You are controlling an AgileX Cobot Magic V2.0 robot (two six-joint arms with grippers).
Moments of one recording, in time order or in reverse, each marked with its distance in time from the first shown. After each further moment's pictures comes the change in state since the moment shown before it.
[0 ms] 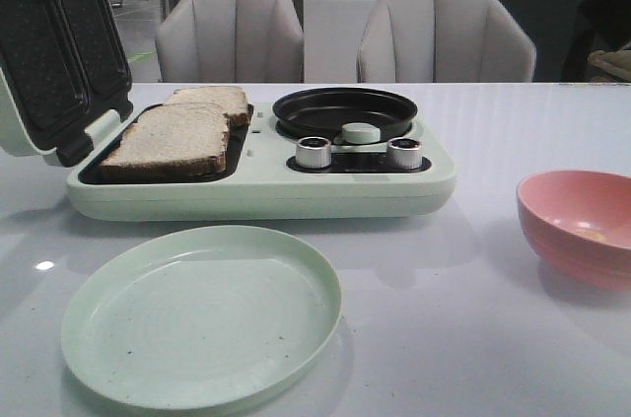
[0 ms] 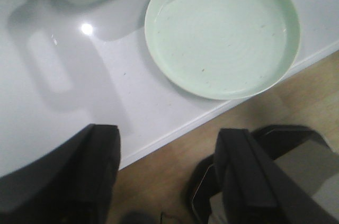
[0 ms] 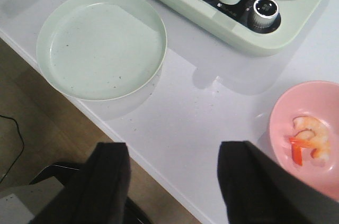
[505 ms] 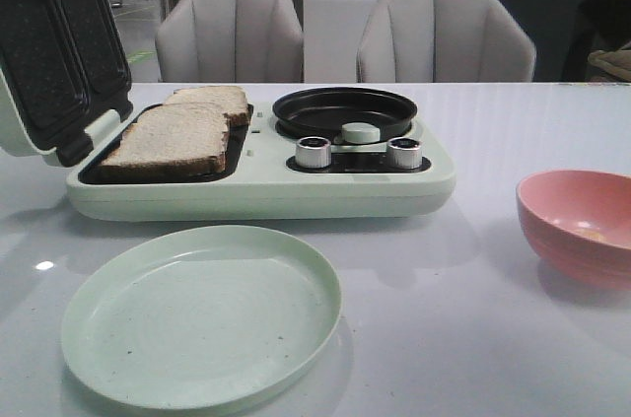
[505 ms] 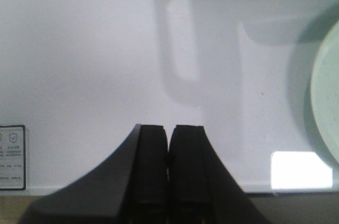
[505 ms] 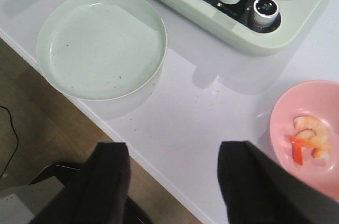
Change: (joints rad) left arm 0.593 0.268 -0.127 -0.095 -0.081 0.138; right arm 0.000 0.000 0.000 0.000 0.000 0.002
